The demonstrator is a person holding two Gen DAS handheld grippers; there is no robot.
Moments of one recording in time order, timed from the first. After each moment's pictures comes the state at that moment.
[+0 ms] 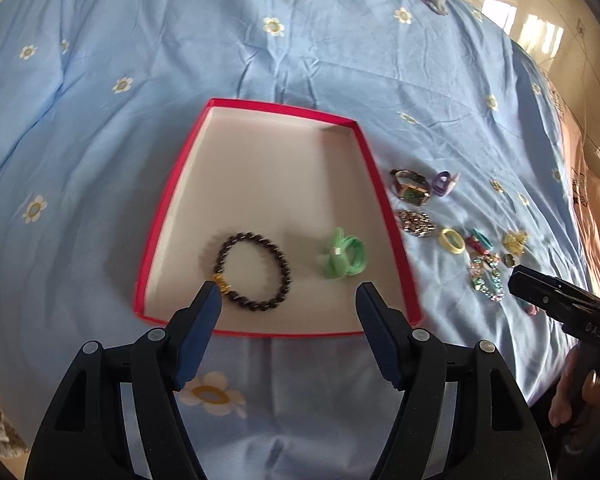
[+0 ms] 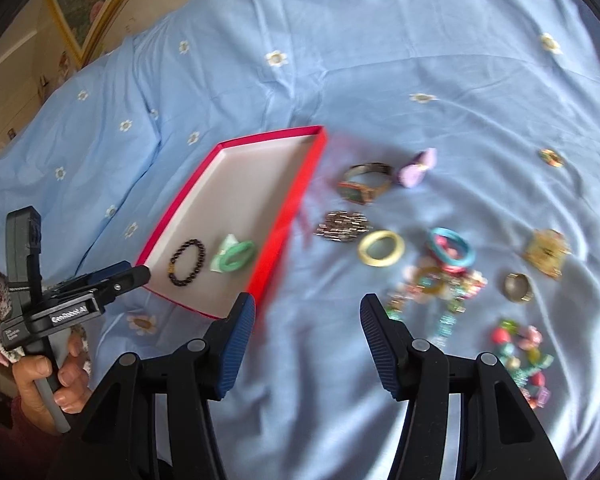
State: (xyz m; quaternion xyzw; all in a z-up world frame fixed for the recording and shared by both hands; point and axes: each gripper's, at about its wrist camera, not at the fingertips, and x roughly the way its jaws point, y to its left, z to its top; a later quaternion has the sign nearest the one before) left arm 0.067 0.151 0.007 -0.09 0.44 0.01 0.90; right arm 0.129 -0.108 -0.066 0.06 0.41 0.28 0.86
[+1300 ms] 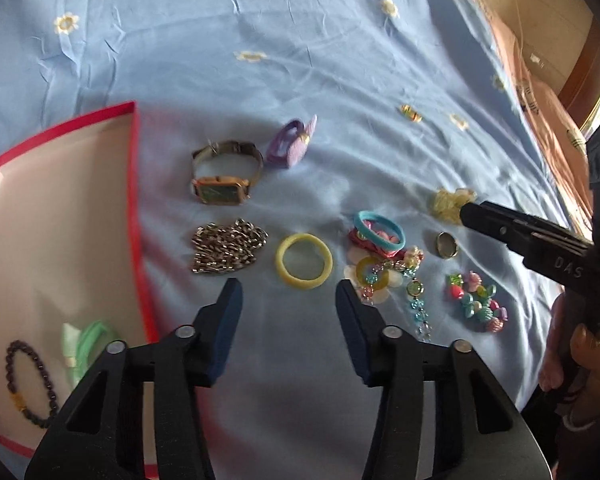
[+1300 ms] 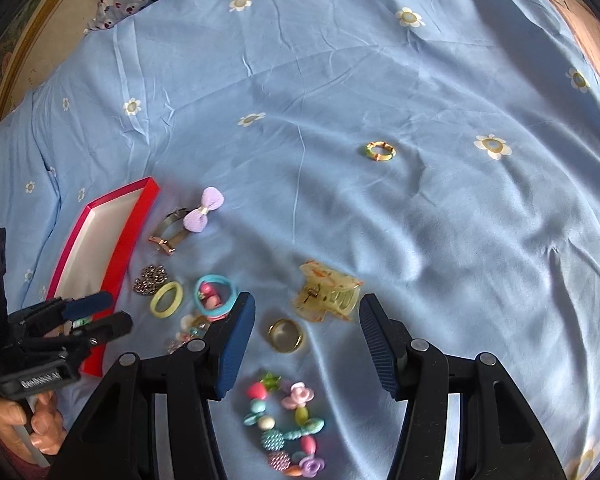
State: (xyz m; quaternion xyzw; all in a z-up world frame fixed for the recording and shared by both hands) left arm 0.178 -0.019 -0.036 0.00 0.50 -0.15 0.85; right arm 0.194 -0.228 -0.091 0.09 0.42 0.13 0.89
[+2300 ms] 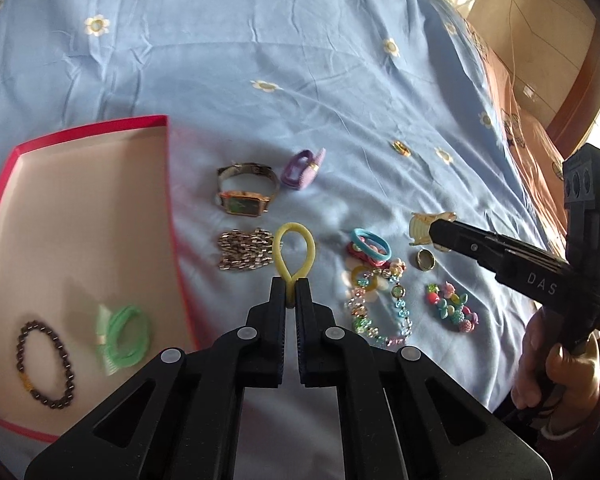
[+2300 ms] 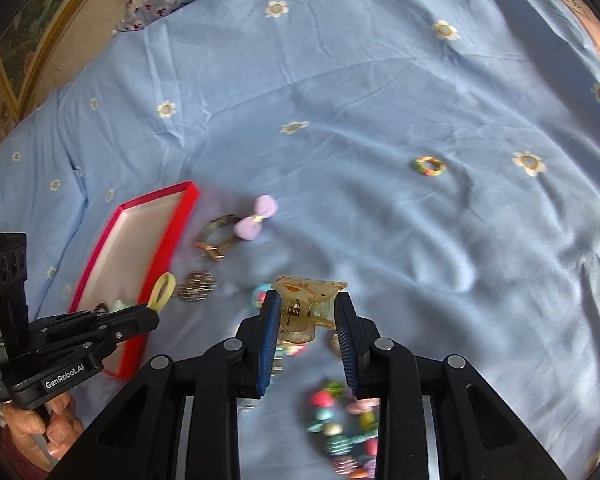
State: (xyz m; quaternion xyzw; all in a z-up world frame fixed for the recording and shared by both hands) left arm 0.150 0.022 -0.005 -0.06 0.46 -0.15 0.87; right arm 0.185 -0.197 -0.070 0.10 0.40 0.18 0.89
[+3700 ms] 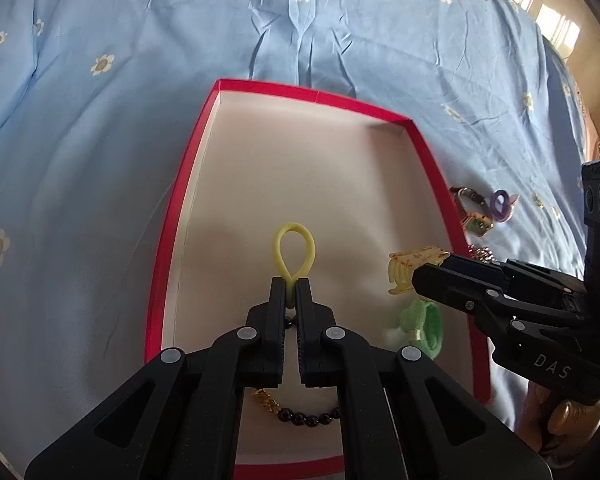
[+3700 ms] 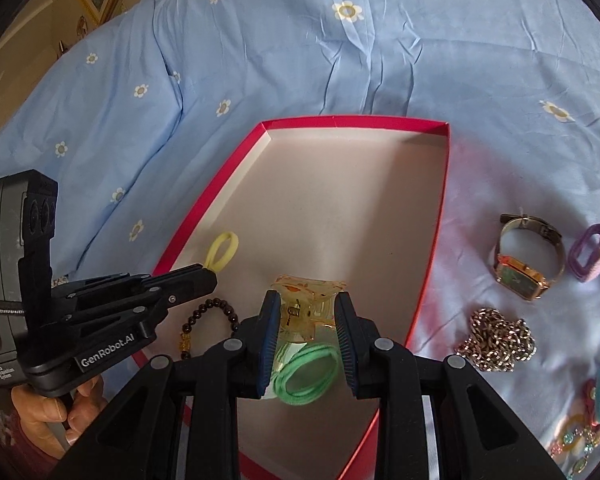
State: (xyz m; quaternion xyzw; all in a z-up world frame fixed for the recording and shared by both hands) left arm 0.157 0.200 -0.037 -0.10 0.49 0.01 0.87; right arm 0.216 0.041 -0.089 0.02 0.45 0.36 0.82
